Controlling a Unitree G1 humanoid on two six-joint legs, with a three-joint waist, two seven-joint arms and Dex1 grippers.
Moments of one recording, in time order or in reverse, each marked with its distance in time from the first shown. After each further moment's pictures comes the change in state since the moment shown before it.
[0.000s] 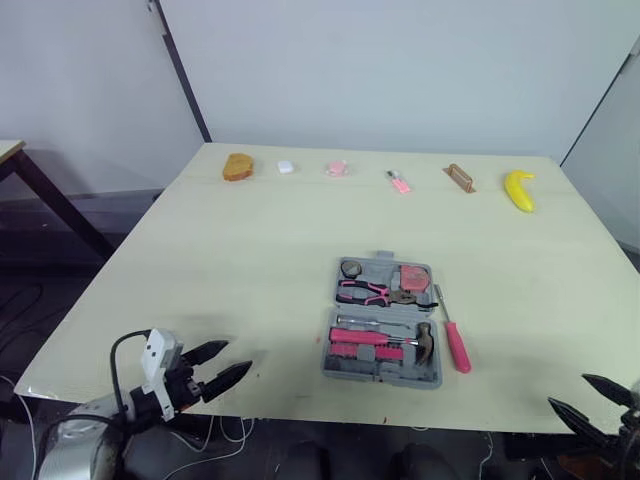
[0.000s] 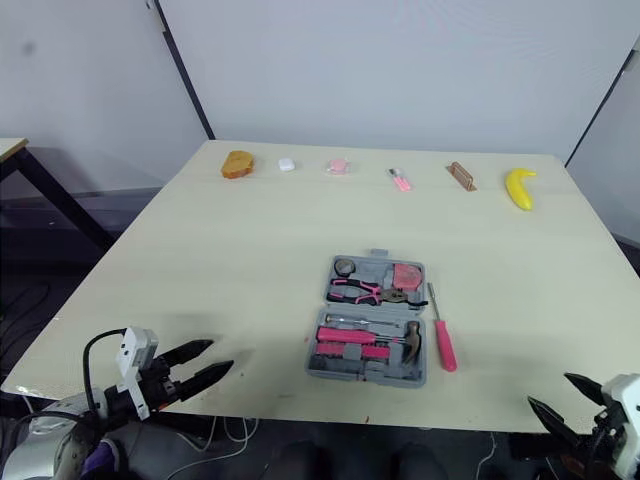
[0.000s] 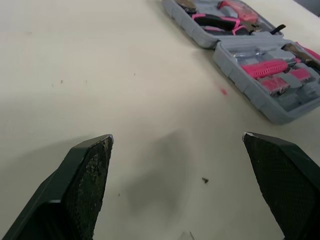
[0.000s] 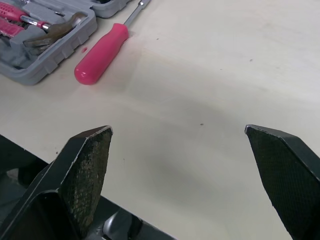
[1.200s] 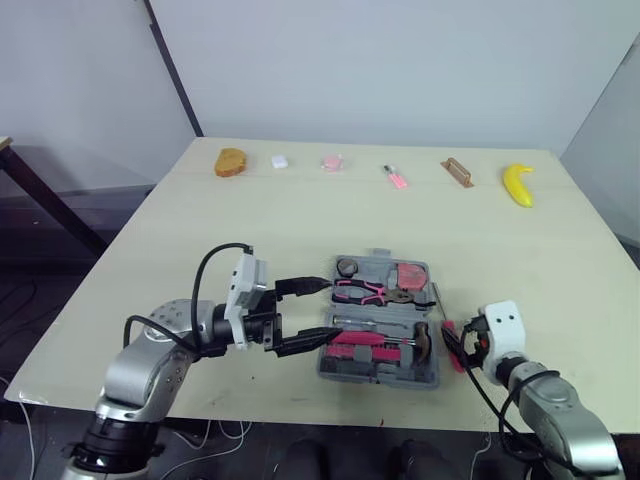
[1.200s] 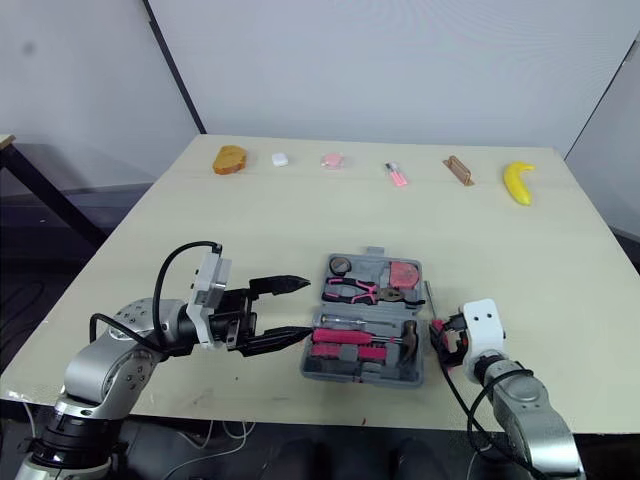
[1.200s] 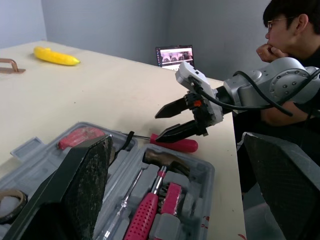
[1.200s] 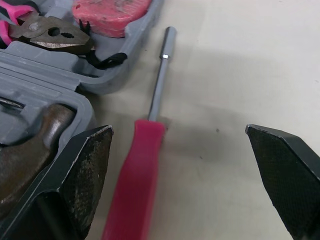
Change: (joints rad) left arm -0.333 0.033 -0.267 -0.419 -0.153 0.214 -0.091; right arm -0.504 0.271 0.540 -0.193 -0.342 0.570 -0.684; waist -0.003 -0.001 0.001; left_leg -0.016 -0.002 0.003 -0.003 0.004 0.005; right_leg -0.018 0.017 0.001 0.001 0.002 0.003
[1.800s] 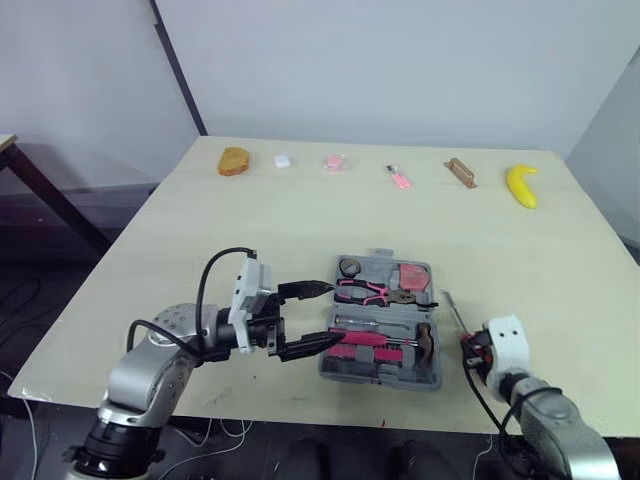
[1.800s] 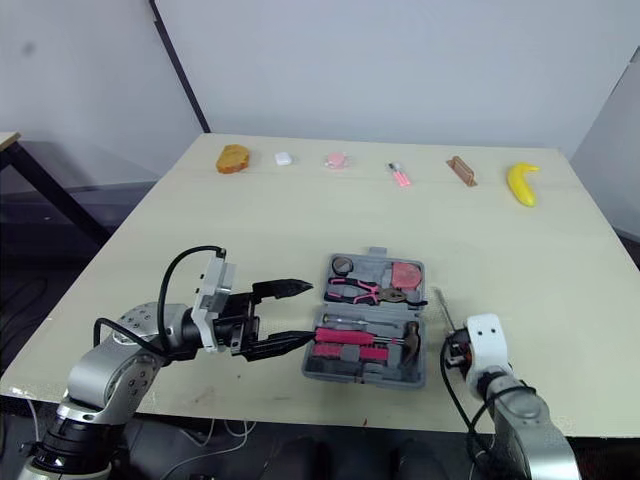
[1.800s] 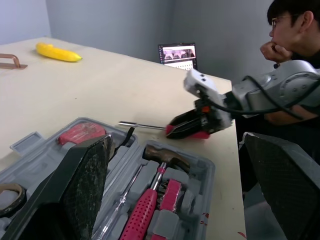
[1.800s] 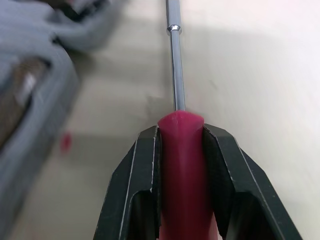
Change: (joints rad) left arm 0.010 -0.007 -0.028 -0.009 0.019 -0.030 0.018; right arm 0.190 0.064 -0.061 -0.106 -0.018 0.018 -0.073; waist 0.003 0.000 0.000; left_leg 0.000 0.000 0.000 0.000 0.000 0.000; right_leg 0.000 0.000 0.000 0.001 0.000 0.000
